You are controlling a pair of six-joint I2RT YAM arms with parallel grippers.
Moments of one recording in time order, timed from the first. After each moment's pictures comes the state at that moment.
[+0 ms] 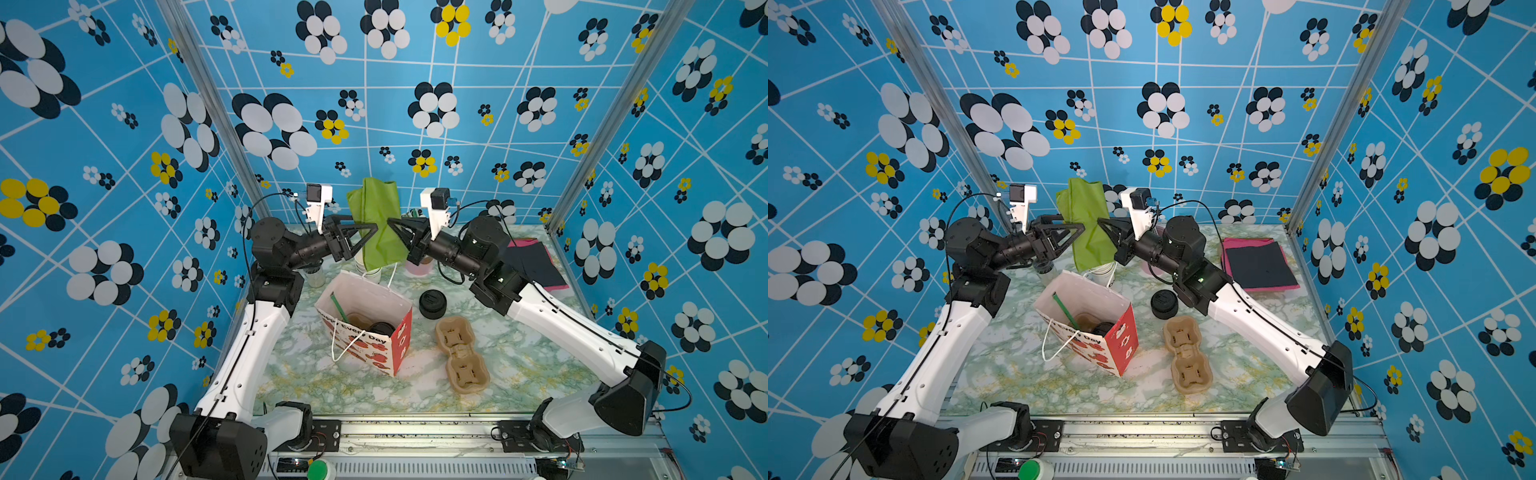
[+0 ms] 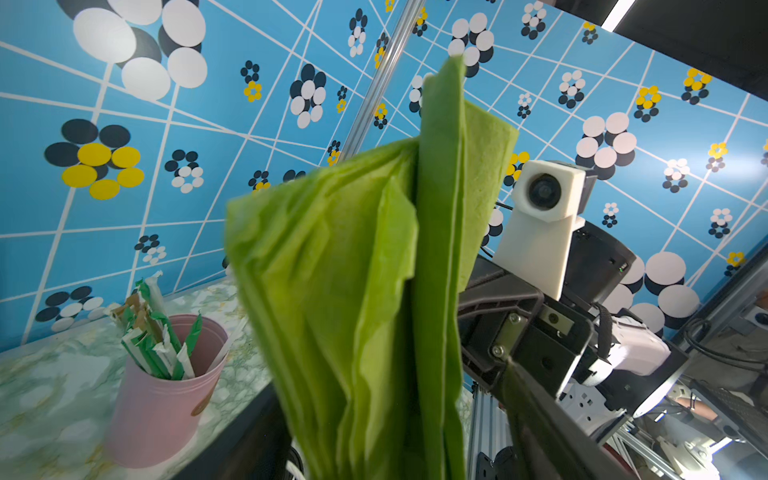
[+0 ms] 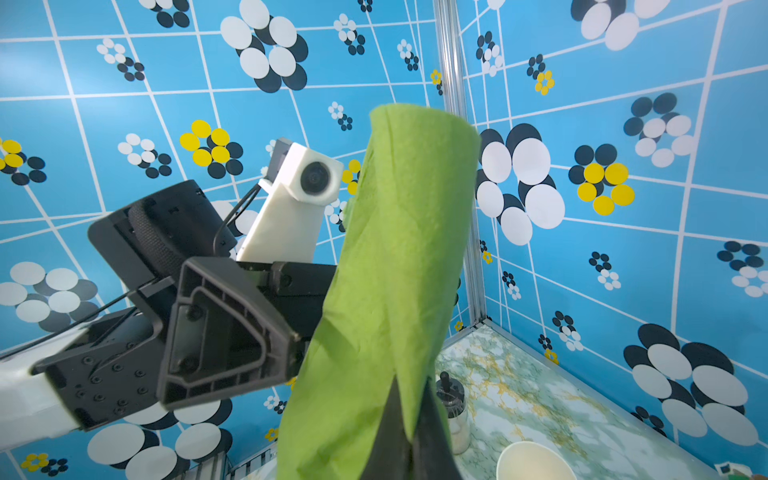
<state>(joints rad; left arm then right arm) -0.12 1.20 1.20 0.27 1.03 -0.71 0.79 1.49 1.46 0.21 -0.25 0.20</state>
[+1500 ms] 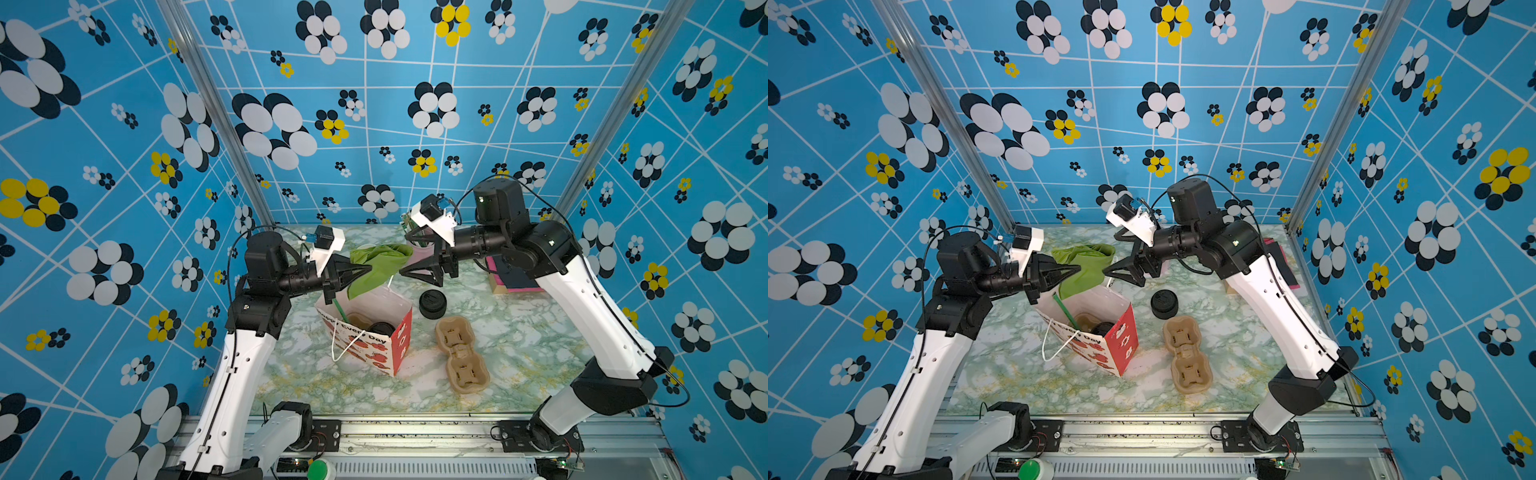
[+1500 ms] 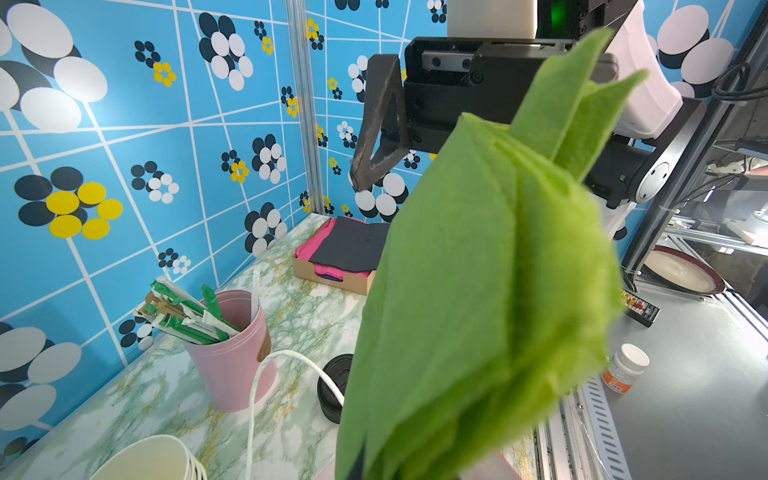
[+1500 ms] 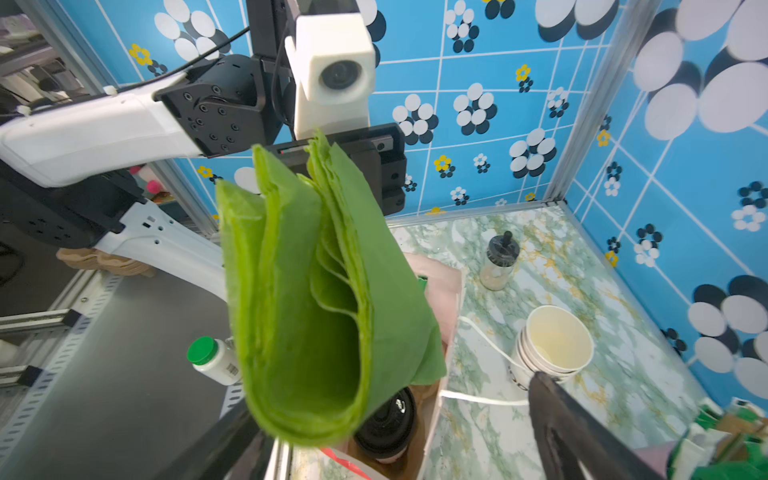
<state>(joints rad) -0.09 1.03 1.20 -0.36 1.20 0.13 0.72 1.64 2.12 -0.97 -0.67 -0.35</state>
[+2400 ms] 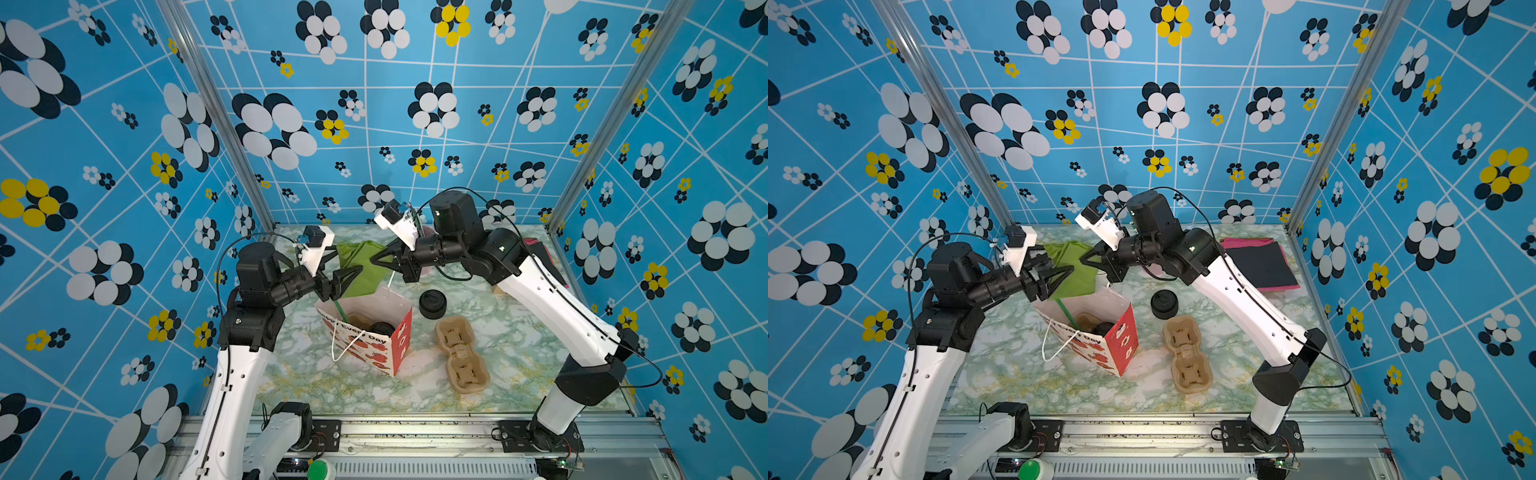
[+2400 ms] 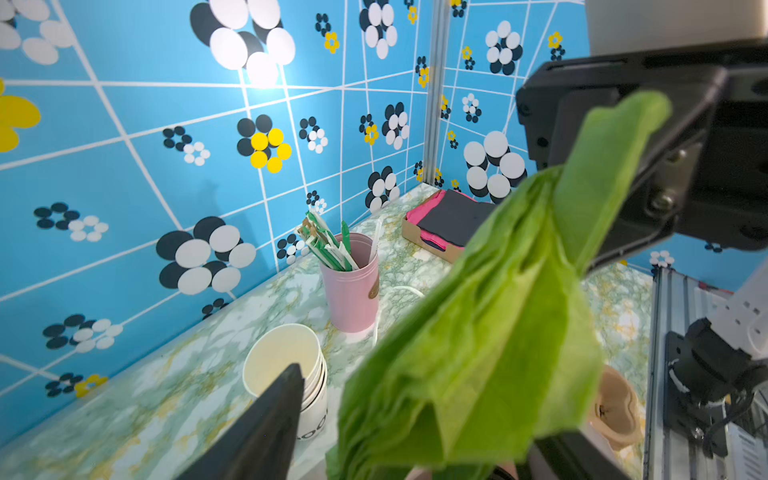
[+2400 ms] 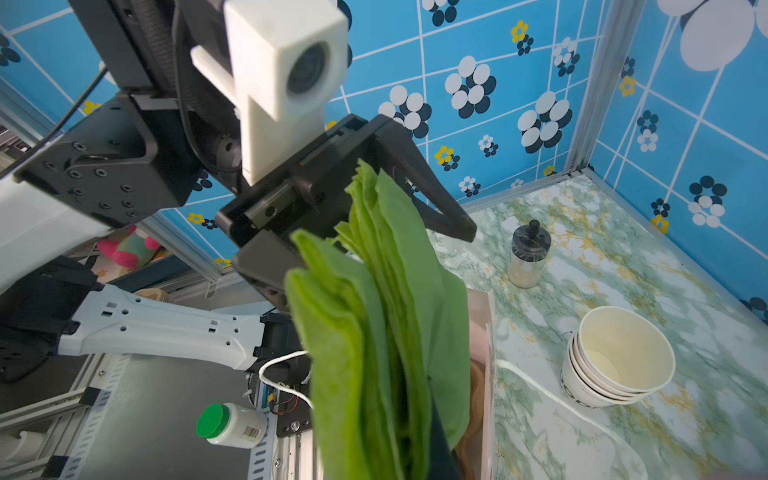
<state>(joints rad) -0.05 0.94 1.15 -0.43 0.80 0.14 0.85 1.73 2.08 -0.79 -0.50 -0.05</state>
